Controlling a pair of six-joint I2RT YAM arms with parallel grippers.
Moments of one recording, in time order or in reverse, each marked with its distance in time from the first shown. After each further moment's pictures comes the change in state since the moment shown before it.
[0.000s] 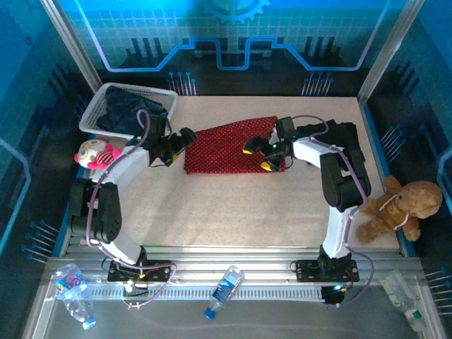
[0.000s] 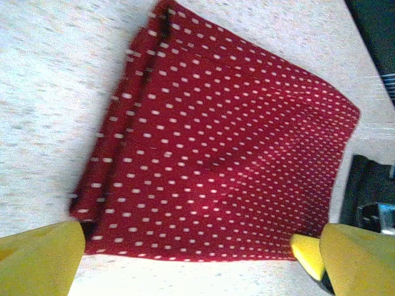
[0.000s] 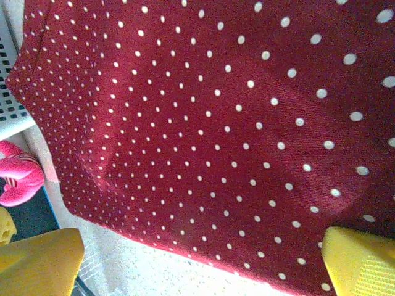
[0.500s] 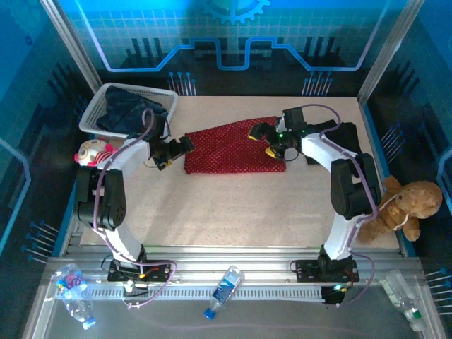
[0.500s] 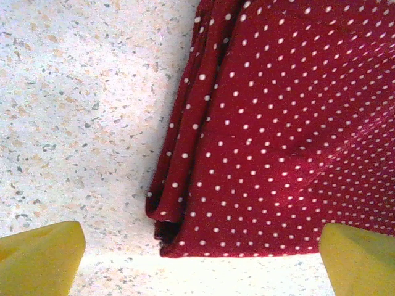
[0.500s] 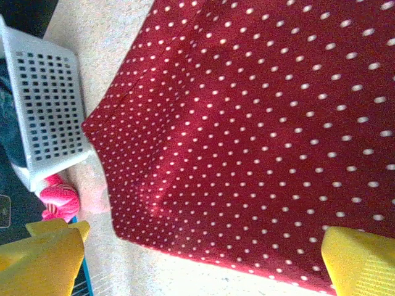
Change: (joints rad) left arm 0.035 0.143 0.087 -0.169 0.000 0.230; right arm -0.044 -0.098 0.021 0.026 0.058 0.024
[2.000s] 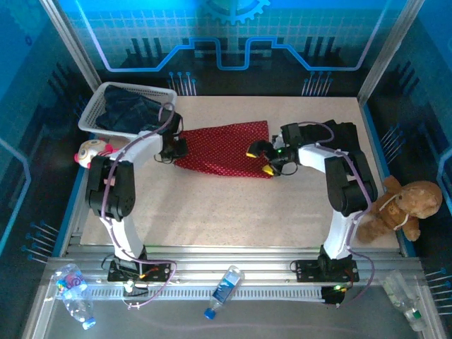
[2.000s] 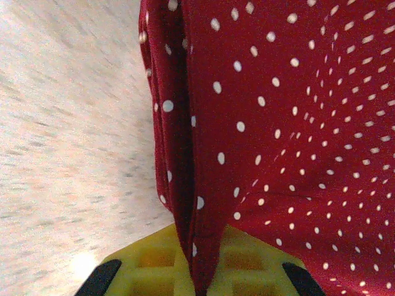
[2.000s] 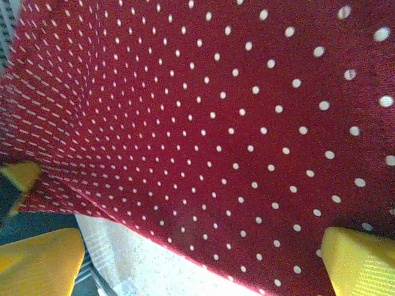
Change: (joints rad) left arm -0.113 0.089 0.182 -0.150 -0.359 0.190; right arm 0.038 0.041 -0.165 0.093 -0.128 0.012
